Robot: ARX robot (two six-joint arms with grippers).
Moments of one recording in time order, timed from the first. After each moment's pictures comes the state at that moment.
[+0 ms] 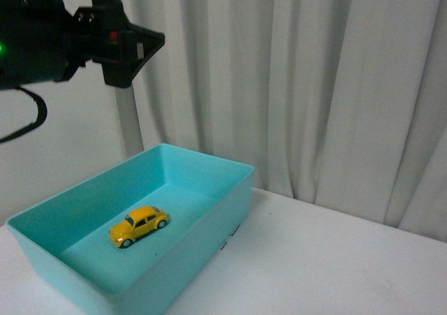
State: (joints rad) left arm 0.22 0.95 0.42 0.55 0.23 0.07; right arm -0.01 0.00 0.01 0.00 0.00 -0.01
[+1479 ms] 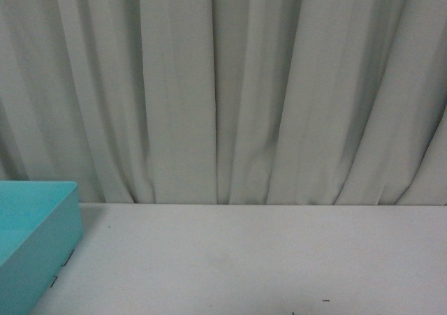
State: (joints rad) left arm 0.00 0.23 0.01 0.24 0.00 0.00; right arm -0.01 0.00 0.01 0.00 0.00 -0.01
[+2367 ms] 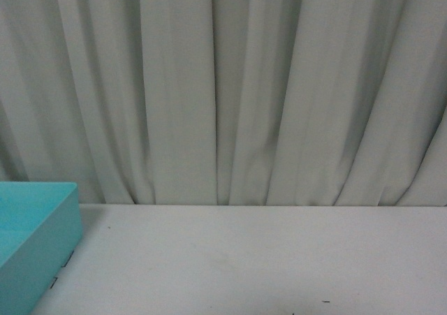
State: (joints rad) left arm 0.00 0.01 0.01 0.00 0.00 0.00; right arm -0.01 0.00 0.01 0.00 0.00 -0.01
